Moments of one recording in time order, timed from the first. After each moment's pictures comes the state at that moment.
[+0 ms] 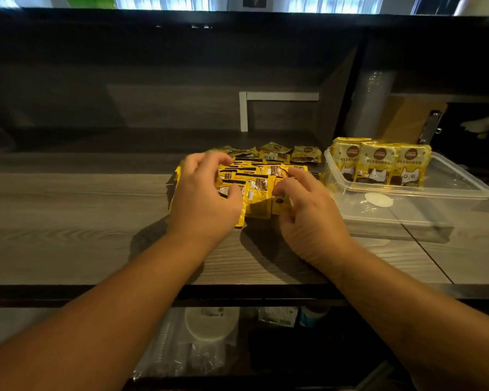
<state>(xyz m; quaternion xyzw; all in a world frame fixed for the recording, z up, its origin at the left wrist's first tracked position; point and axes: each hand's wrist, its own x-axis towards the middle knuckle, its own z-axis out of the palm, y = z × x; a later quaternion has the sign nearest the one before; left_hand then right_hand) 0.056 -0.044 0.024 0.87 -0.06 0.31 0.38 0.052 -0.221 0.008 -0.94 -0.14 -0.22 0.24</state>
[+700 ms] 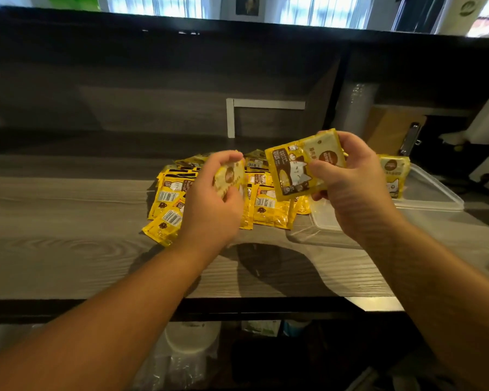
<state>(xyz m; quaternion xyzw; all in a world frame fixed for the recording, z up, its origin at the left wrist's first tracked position) 0.056 -0.083 0.030 0.74 -0.11 0.25 0.61 0.054 -0.266 0.077 -0.73 -0.05 -0.21 0.65</state>
